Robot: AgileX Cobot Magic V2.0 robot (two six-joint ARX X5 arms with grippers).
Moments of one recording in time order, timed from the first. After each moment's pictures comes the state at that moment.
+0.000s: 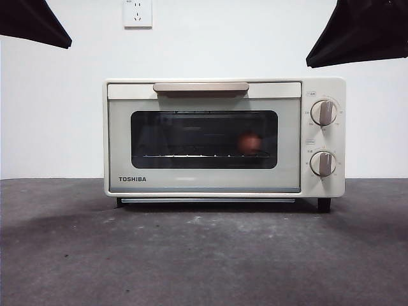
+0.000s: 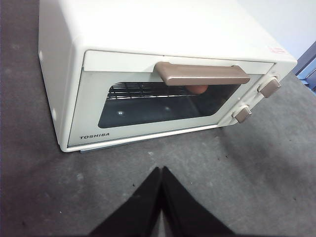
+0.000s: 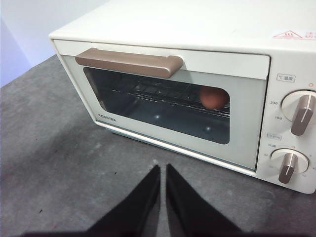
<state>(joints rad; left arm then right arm) -0.39 0.80 0.70 -0.27 0.23 -0.29 0.65 0.78 0.50 0.02 0.05 0.26</state>
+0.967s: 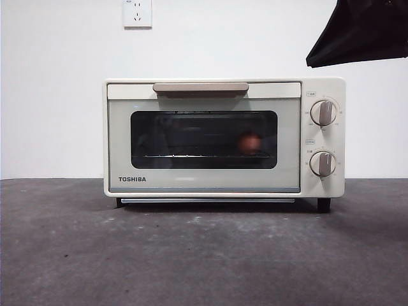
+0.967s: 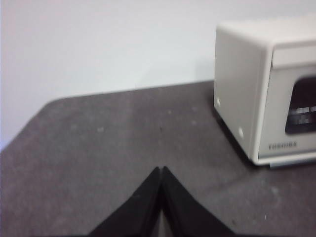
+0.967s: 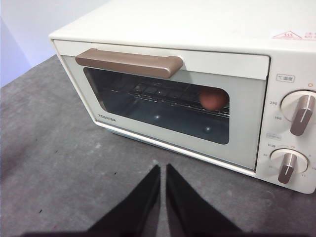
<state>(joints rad) -0.01 0.11 0.14 -0.10 0.06 0.11 0.65 0.78 0.50 0.02 0.05 0.26</state>
